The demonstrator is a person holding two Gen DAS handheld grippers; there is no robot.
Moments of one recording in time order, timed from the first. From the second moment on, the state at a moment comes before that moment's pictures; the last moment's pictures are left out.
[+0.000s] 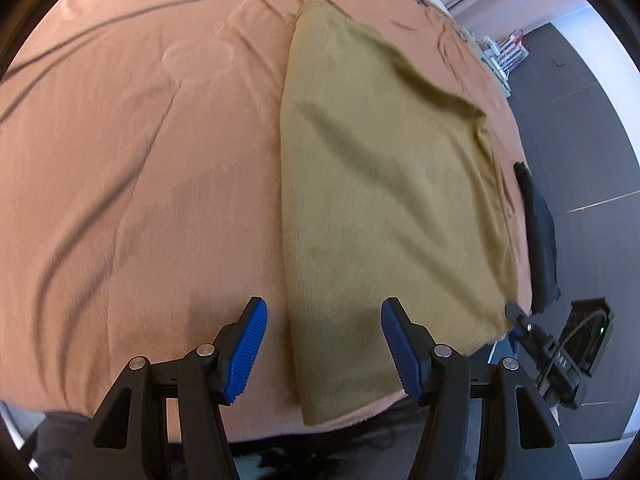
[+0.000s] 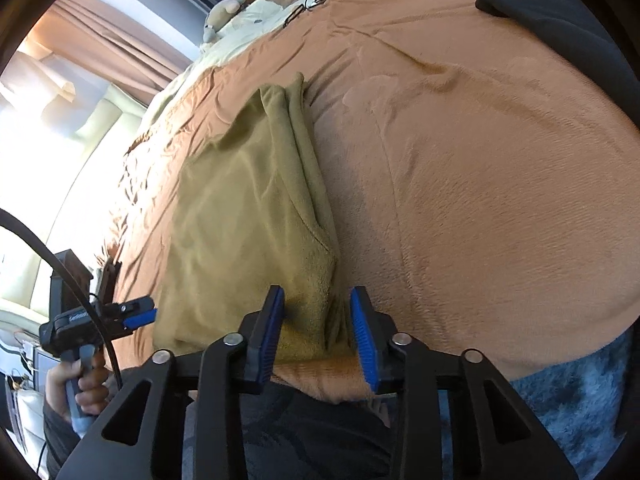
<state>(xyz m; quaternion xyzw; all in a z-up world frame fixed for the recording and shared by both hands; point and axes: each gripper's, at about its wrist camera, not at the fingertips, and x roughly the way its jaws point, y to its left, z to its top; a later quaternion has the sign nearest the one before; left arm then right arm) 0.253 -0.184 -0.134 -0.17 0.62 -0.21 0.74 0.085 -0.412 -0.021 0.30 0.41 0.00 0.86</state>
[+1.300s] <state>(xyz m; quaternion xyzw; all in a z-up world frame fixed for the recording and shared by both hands) 0.245 -0.171 -0.122 -0.14 0.63 -0.23 0.73 0.098 -0.397 -0.003 0.26 0.46 0.04 0.85</state>
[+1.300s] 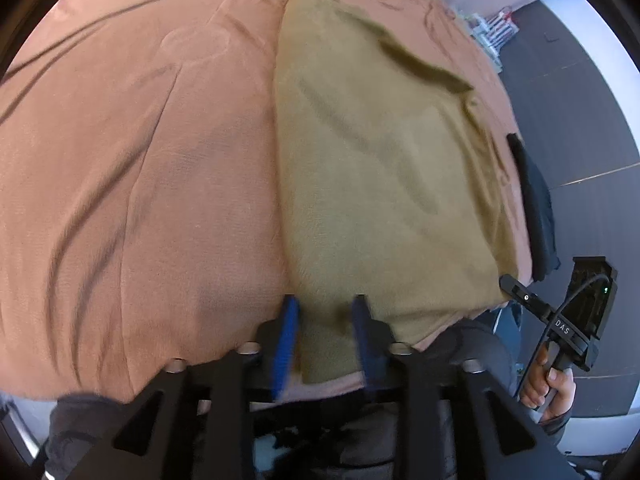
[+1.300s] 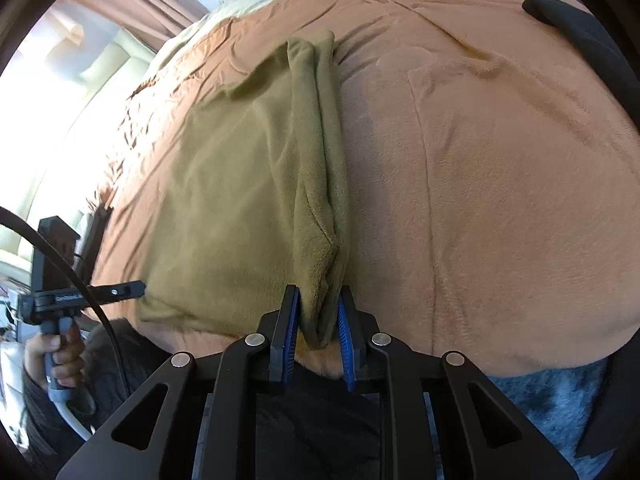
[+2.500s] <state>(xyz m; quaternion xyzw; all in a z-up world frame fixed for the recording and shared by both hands) 0.398 -0.164 -0.140 -0.22 0.59 -0.24 0.74 0.264 -0.421 -0.034 0.29 0.47 0.09 0.83</state>
